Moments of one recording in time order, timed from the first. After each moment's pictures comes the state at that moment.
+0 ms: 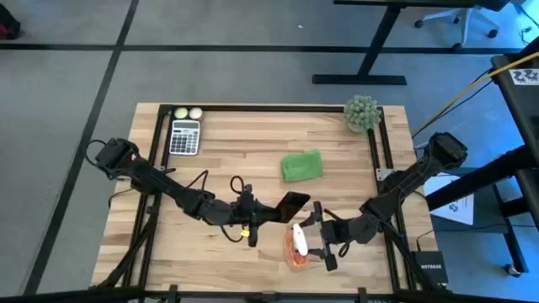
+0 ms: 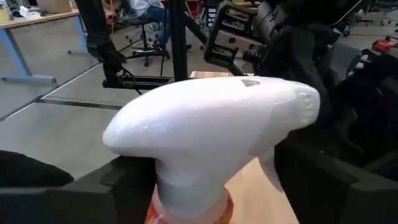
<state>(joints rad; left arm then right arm) -0.45 1.64 0.95 0.56 -0.56 -0.39 0.71 1.43 0.76 0.45 0.50 0.15</state>
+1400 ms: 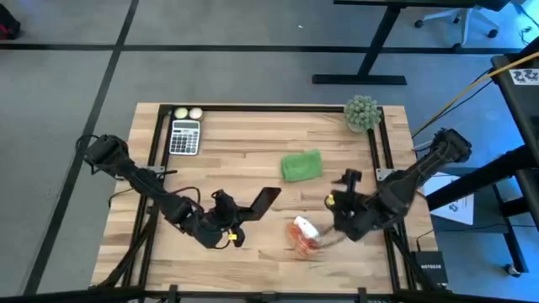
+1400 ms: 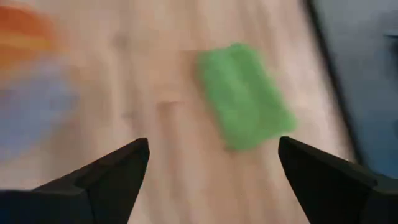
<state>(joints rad) -0.62 1.54 0.95 -0.06 -0.89 -0.87 0.59 1.35 1.08 -1.15 0.68 0.67</state>
